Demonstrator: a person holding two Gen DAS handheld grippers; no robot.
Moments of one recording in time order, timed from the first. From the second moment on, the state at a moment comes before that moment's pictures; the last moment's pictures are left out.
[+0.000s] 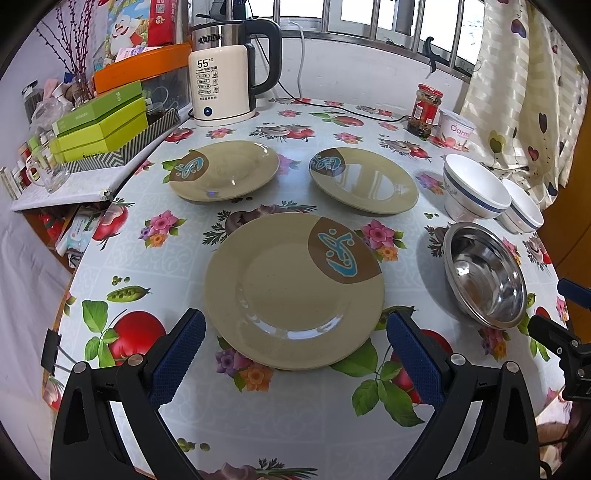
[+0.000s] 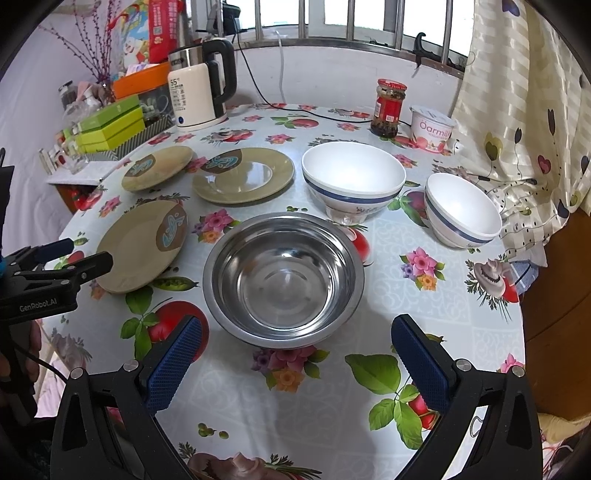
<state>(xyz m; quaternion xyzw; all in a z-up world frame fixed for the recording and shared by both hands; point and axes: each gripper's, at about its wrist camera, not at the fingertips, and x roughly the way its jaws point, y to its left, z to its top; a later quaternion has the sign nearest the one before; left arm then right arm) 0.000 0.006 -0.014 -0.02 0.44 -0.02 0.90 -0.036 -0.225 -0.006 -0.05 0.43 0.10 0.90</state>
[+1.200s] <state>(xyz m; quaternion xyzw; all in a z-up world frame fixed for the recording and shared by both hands) 0.021 0.051 -0.014 -0.06 0.43 0.00 0.90 -0.004 -0.172 0.017 -0.10 0.41 0.13 0.90</state>
